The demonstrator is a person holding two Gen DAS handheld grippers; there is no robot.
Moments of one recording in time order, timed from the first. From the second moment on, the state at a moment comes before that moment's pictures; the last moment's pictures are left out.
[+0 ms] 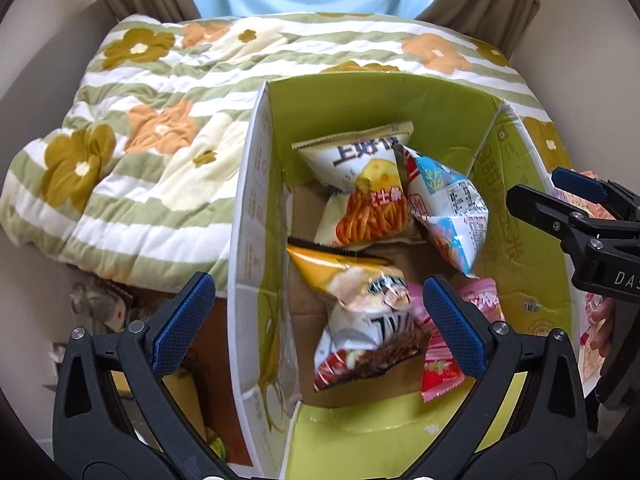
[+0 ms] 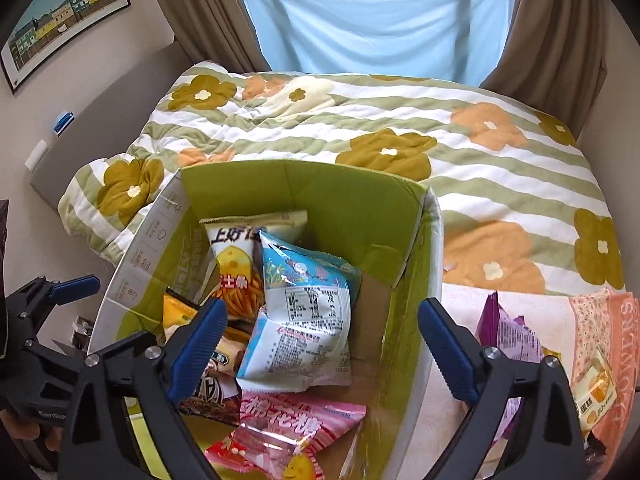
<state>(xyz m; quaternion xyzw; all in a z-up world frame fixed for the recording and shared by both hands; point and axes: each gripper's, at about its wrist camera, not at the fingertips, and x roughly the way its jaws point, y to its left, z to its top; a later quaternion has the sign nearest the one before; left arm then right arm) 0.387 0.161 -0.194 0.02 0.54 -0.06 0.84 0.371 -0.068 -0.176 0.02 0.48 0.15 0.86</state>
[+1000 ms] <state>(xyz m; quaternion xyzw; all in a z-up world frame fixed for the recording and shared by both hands) 0.278 0.038 -0.122 0.02 0.46 -0.09 0.88 0.246 -0.229 -0.095 0.05 0.40 0.09 0.91</state>
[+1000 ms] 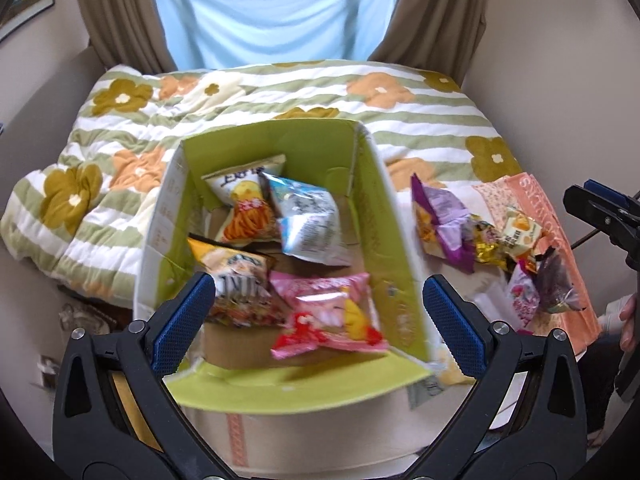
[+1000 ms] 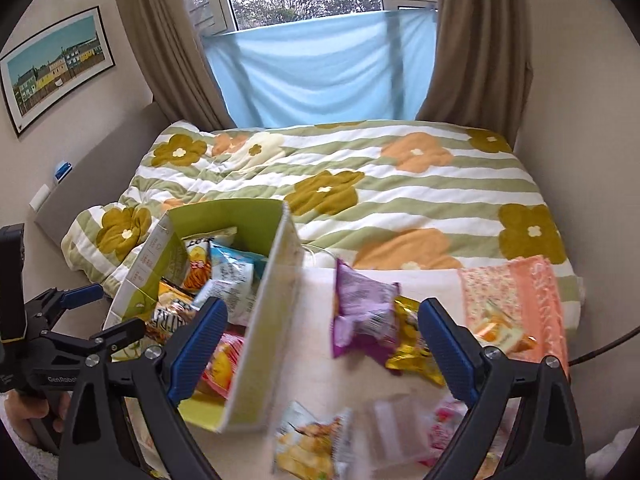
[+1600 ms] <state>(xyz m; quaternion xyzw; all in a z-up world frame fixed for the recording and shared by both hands) 0.191 -0.082 -0.160 0.00 0.50 -0.03 0.87 0.189 -0.369 -0.142 0.04 0.43 0.12 0.89</state>
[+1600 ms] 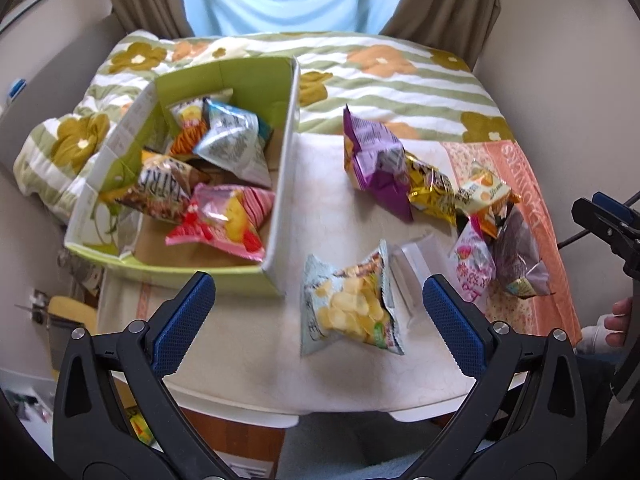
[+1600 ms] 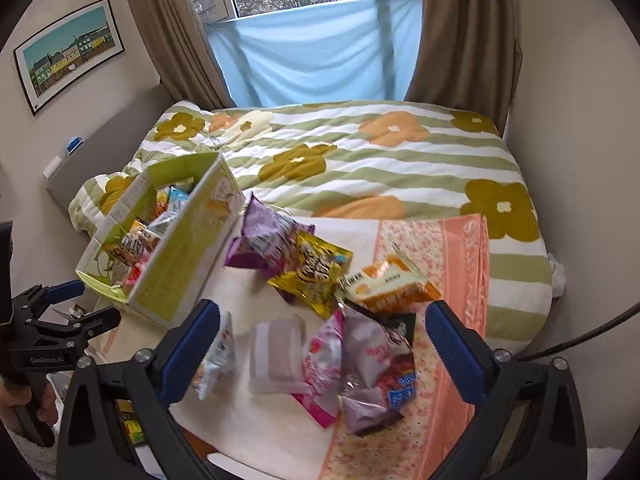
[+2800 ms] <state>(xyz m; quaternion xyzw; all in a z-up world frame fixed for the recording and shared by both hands) 0.216 -0.117 -0.309 0.00 0.57 -0.04 0.82 0.214 -0.411 -0.281 0.13 0.52 0.13 0.84</state>
